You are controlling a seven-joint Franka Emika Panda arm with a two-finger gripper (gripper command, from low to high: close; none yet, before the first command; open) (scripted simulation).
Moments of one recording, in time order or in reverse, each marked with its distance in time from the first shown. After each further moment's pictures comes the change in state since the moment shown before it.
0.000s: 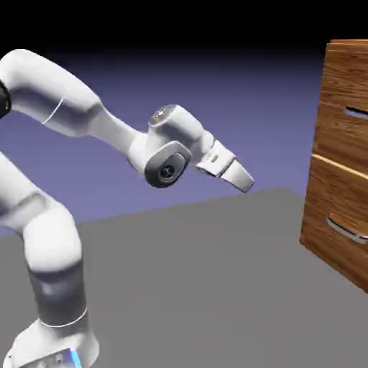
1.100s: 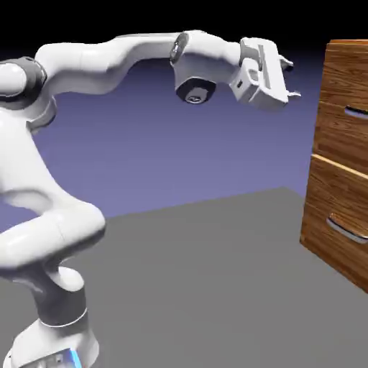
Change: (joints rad) arm -1.196 -0.102 1.004 0.730 1.428 -0.142 -0.145
